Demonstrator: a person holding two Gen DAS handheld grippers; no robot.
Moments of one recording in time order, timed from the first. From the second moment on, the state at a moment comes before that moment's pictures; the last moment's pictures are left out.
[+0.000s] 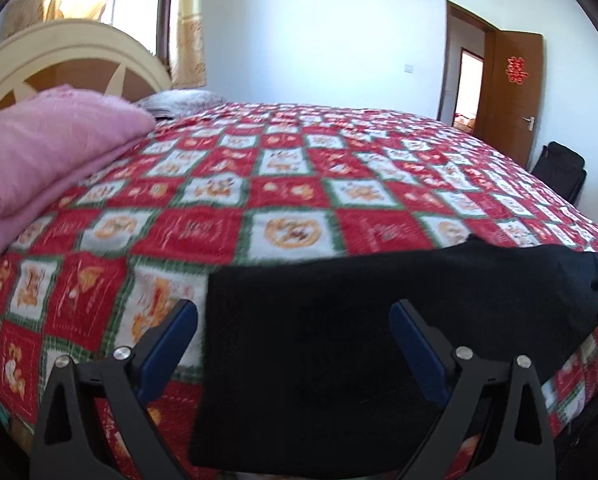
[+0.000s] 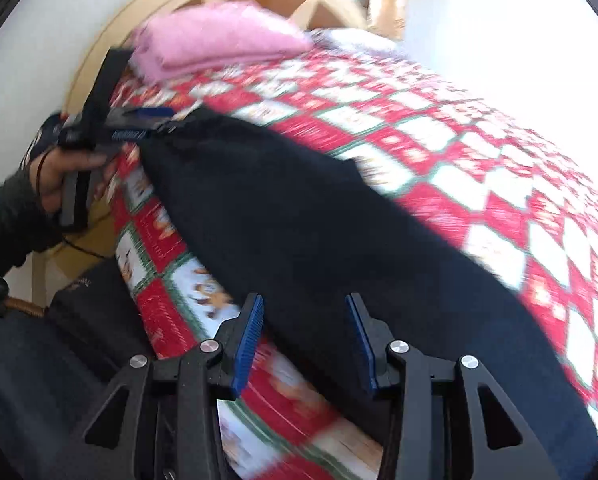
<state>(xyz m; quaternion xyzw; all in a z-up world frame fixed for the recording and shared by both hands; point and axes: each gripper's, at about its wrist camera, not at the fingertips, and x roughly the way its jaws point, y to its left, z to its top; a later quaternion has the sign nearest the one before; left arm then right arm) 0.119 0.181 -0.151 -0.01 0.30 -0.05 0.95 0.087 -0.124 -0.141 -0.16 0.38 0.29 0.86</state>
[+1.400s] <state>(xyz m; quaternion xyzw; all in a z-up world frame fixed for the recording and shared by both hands) 0.139 0.130 -0.183 0.02 0.32 -0.08 0.94 0.032 -0.553 -0.052 0.26 0.28 -0.05 0.92</state>
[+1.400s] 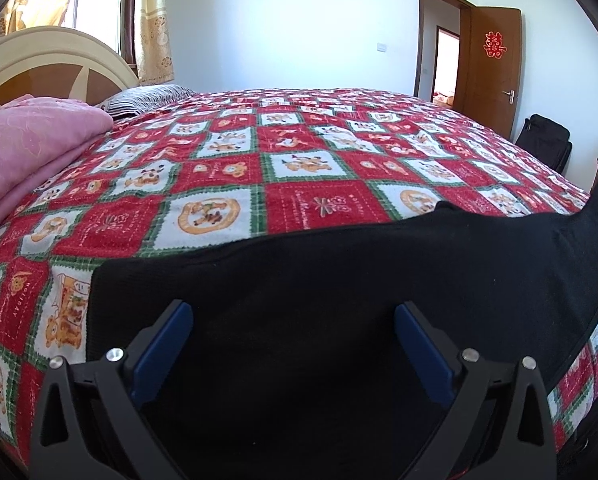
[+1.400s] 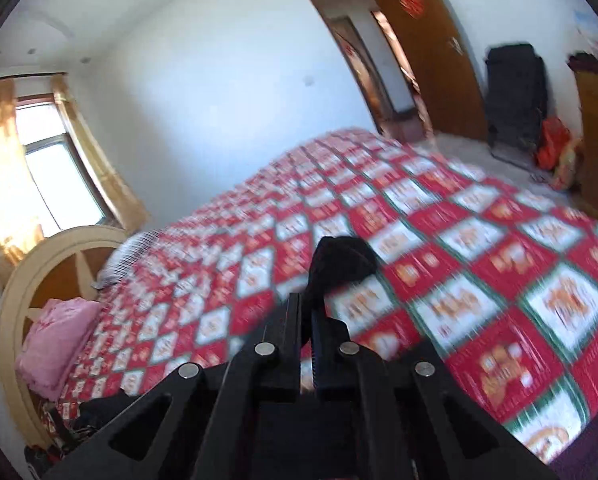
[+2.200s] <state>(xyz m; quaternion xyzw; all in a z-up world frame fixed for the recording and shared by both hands) 0.131 0.130 -0.179 0.04 0.32 -0.09 0.94 -0.024 -0.594 -0.115 0.31 0.31 -0.14 0.89</state>
